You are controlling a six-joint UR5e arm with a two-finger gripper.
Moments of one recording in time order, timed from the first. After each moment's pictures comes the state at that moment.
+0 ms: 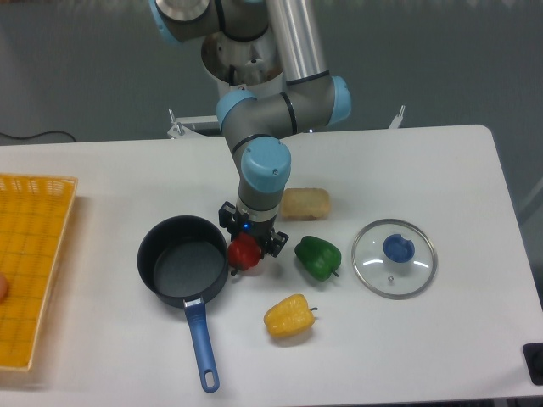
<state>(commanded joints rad) 2.40 -1.94 -1.96 -0.81 1.41 0.87</state>
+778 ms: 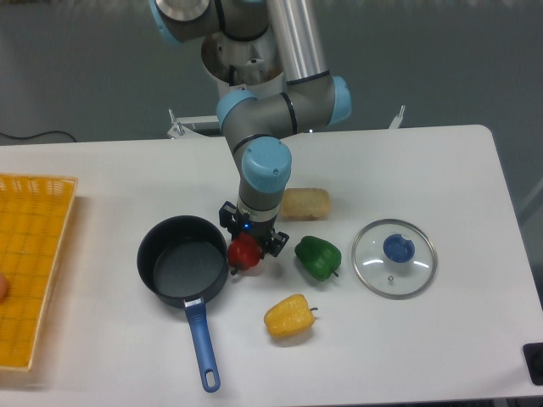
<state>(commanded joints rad) 2.41 -1.94 -1.96 -0.82 1.41 0.88</state>
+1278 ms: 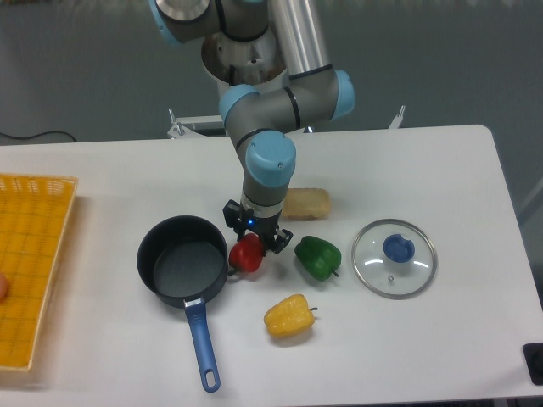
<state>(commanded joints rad) 2.43 -1.90 -1.95 -0.83 1.41 0.88</state>
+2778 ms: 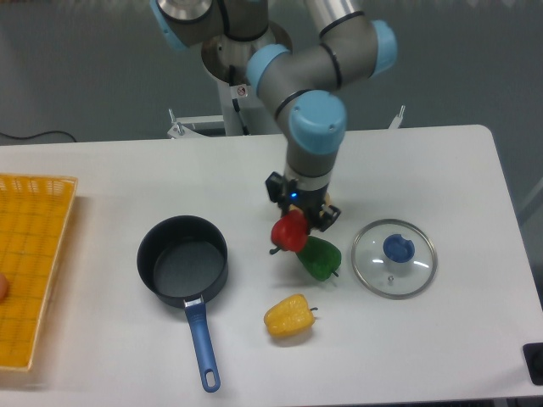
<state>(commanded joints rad) 2.60 -1.80 -1.77 -1.18 1.51 1.21</state>
